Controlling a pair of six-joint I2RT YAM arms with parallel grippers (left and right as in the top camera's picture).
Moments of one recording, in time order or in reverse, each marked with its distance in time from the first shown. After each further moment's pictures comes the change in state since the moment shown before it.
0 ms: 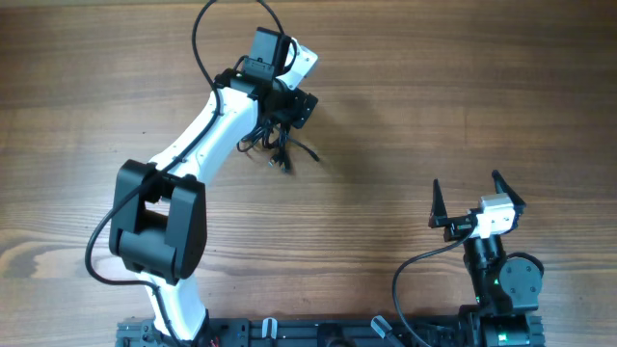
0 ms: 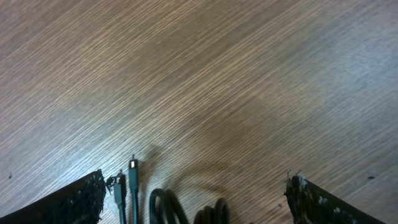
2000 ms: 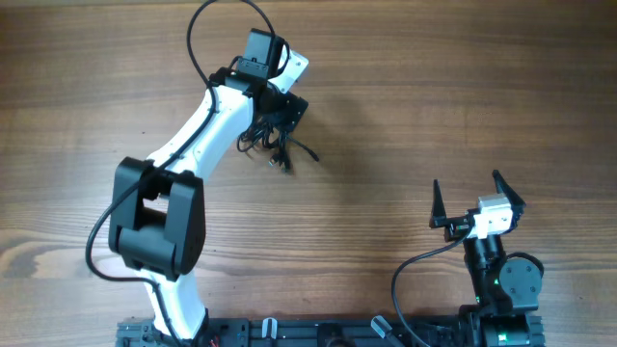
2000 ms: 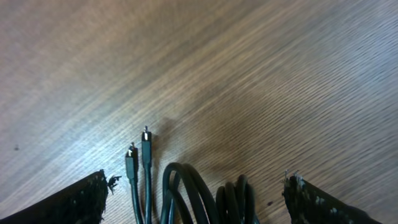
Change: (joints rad) left arm 0.022 0.018 0.000 -0.062 -0.033 0.016; right arm 0.000 0.000 0.000 0.000 0.000 -0.041
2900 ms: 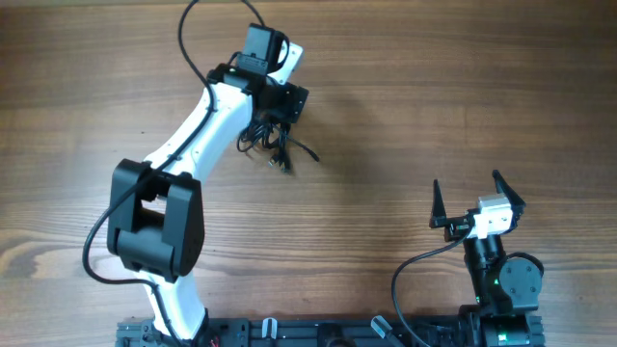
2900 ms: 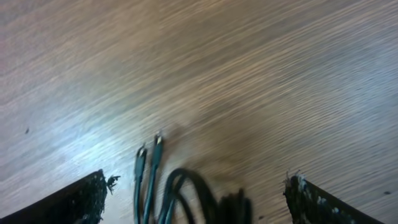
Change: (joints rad) left arm 0.006 -0.011 0.028 -0.005 -0.023 -0.155; right arm 0.000 0.000 0.000 0.000 0.000 0.000
